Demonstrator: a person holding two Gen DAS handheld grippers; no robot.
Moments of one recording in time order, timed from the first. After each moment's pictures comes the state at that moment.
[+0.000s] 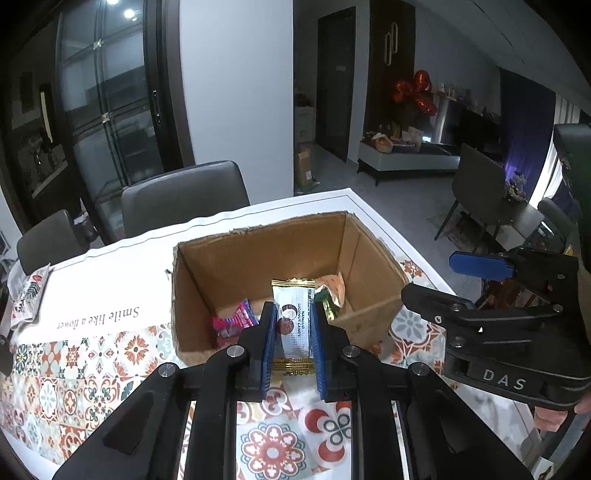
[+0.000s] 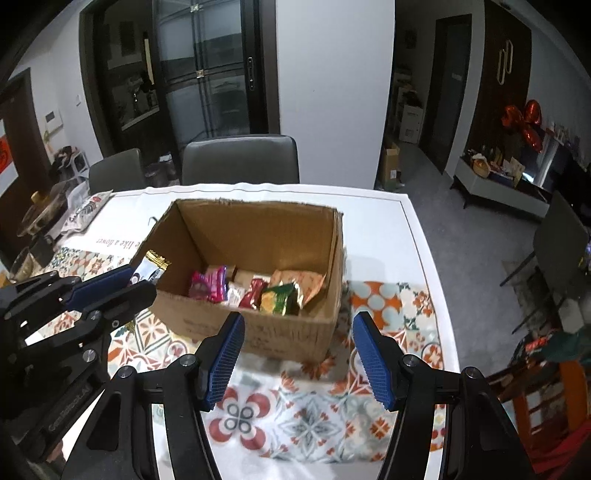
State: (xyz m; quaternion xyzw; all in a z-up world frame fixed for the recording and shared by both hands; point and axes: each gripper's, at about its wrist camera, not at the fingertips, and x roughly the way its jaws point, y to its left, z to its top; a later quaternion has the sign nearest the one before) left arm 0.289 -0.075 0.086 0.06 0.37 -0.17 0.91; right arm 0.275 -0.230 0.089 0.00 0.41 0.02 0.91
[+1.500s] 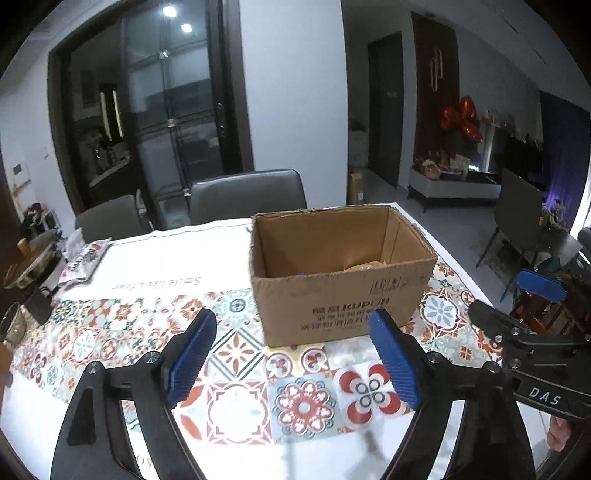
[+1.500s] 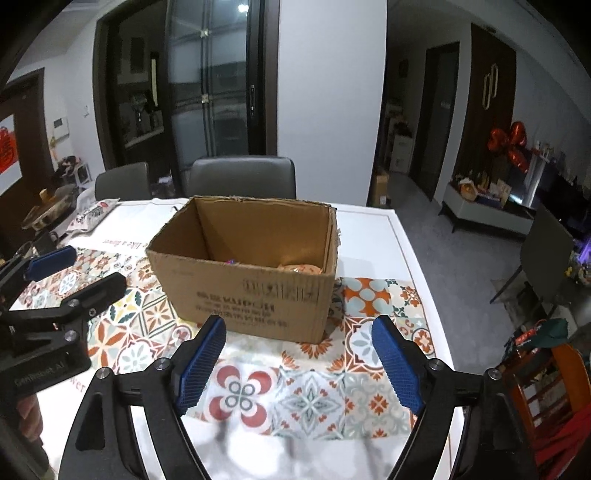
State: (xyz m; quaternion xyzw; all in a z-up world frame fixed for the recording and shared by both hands) left arm 0.183 -0.030 0.077 0.05 0.31 -0.05 0.95; right arm 0.173 -0.216 0.076 -0.01 0.33 0.00 0.94
